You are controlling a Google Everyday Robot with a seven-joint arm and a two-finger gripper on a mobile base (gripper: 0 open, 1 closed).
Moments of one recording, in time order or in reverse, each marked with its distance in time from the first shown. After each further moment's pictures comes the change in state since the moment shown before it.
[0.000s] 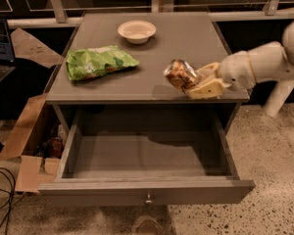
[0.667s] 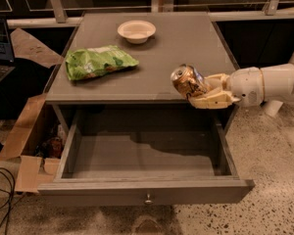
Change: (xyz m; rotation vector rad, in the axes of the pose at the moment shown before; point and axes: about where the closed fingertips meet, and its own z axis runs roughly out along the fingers) arm 0.011 0.030 -0.012 -0.032 -0.205 0.008
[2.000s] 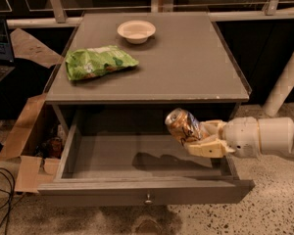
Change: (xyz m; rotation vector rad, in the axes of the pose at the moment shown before) arm 0.071 0.093 0.018 0.059 0.024 0.160
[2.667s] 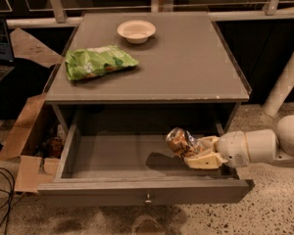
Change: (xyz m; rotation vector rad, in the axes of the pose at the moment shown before) arm 0.081 -0.025 0.022 -0.040 0.101 0.088
